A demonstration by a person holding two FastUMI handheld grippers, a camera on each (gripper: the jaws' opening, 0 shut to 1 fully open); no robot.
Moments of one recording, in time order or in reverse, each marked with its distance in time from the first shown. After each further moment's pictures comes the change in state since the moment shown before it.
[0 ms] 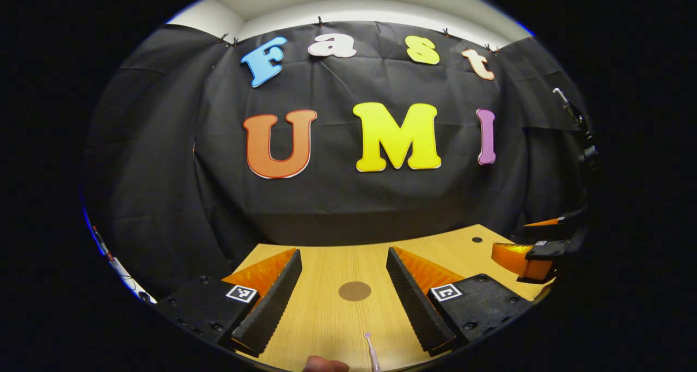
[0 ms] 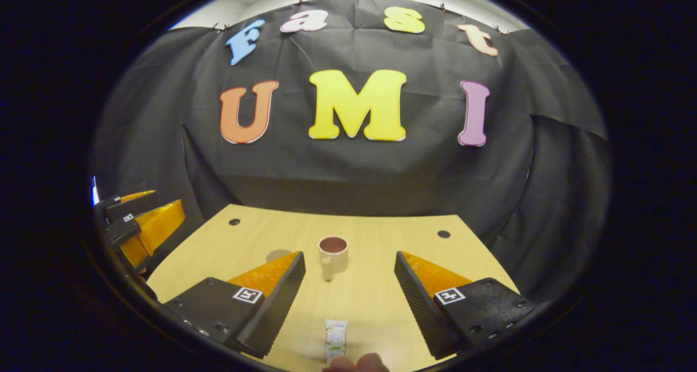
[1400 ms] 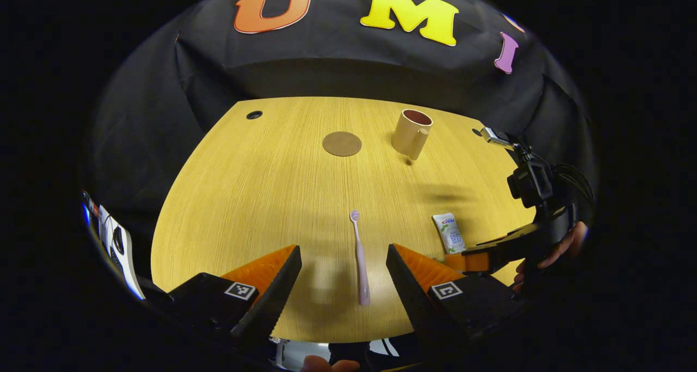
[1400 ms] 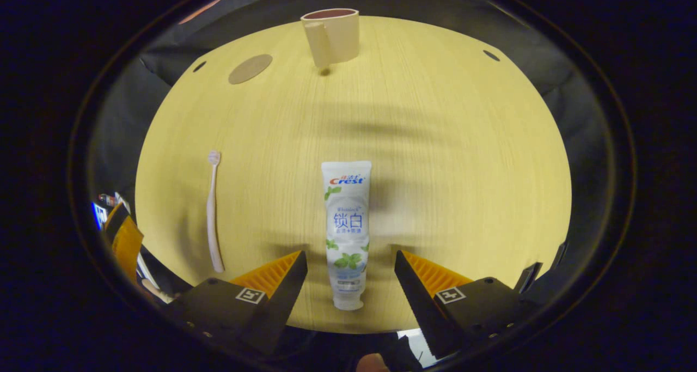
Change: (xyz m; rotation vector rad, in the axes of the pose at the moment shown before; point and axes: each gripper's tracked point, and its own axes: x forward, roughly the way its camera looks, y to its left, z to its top) left arm -0.050 -0.016 -0.194 -0.127 0.730 -0.063; right arm 0.033 0.015 -0.273 0.030 1.030 -0.016
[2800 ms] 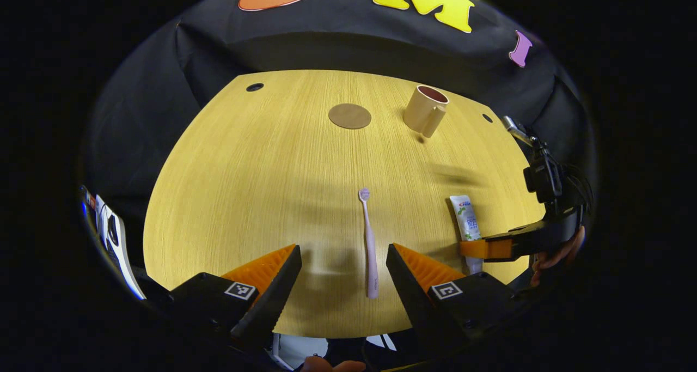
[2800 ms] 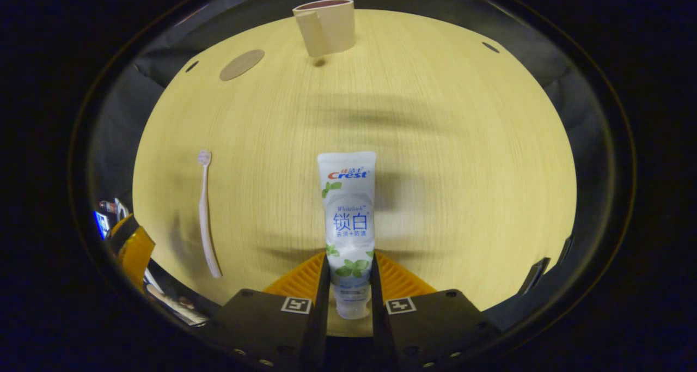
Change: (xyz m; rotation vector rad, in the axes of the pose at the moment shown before) left arm 0.023 0.008 -0.029 -0.033 0.147 -0.019; right arm 0.009 0.005 0.005 0.051 -0.008 0.030
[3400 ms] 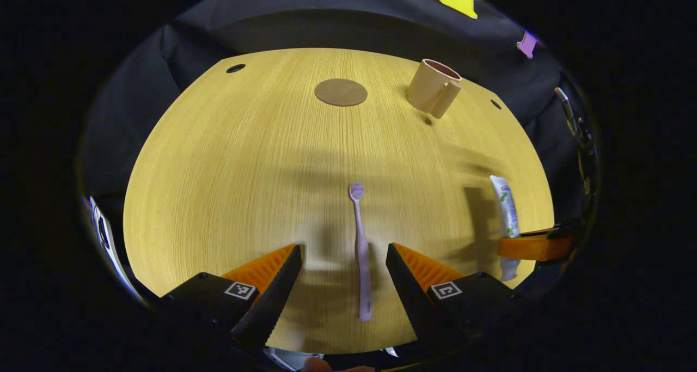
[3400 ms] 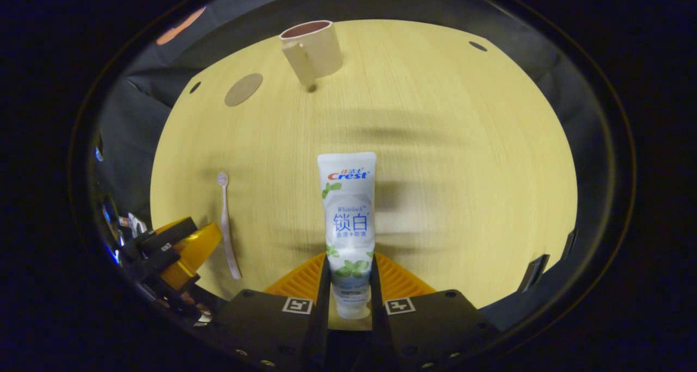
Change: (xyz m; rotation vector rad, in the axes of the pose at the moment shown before) left arm 0.060 0.014 -0.016 0.018 0.086 -0.007; right arm -0.041 -0.010 0.014 0.044 -0.037 0.068
